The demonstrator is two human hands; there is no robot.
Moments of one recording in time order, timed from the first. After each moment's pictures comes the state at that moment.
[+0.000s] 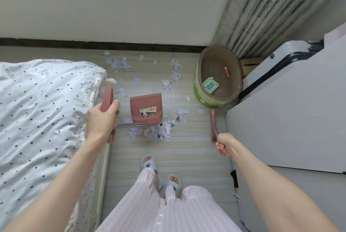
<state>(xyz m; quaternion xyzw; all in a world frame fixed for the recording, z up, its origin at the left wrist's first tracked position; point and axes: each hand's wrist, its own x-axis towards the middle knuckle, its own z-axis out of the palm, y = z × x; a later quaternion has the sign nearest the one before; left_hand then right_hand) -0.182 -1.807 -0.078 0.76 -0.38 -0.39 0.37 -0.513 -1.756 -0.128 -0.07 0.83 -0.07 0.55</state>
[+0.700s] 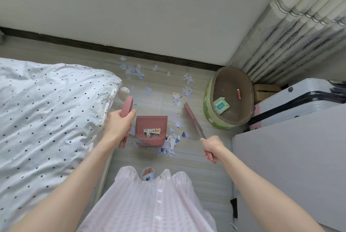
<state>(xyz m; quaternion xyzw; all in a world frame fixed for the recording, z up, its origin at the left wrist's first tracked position) -0.161 -1.869 -0.080 0.76 -0.36 -0.45 0.30 -0.427 -1.855 -0.091 -0.30 0.81 0.09 0.50</state>
